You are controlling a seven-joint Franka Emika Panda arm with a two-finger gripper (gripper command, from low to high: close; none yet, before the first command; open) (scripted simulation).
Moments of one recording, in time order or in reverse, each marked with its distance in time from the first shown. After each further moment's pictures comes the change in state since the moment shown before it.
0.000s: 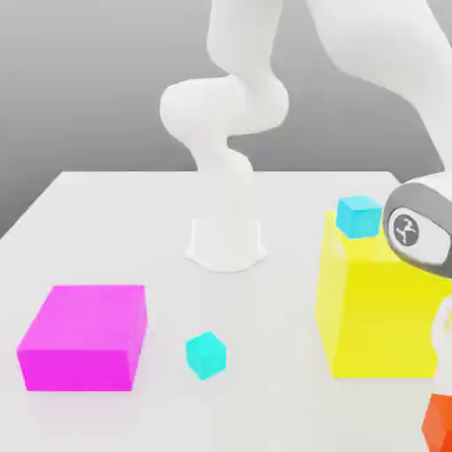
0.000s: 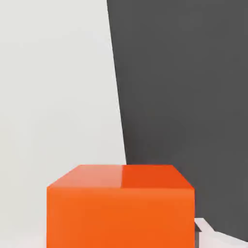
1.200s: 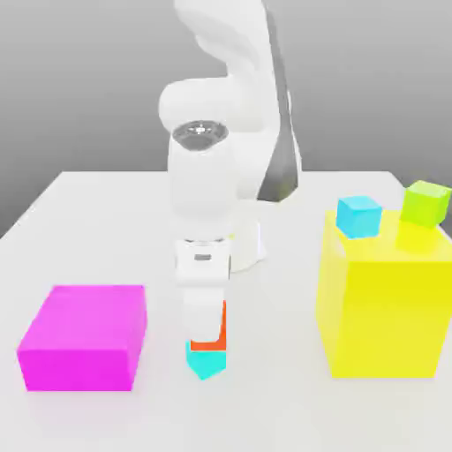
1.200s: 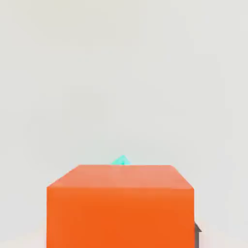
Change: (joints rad) arm -0.120 -0.331 -0.321 -0.763 0.272 0.418 -0.775
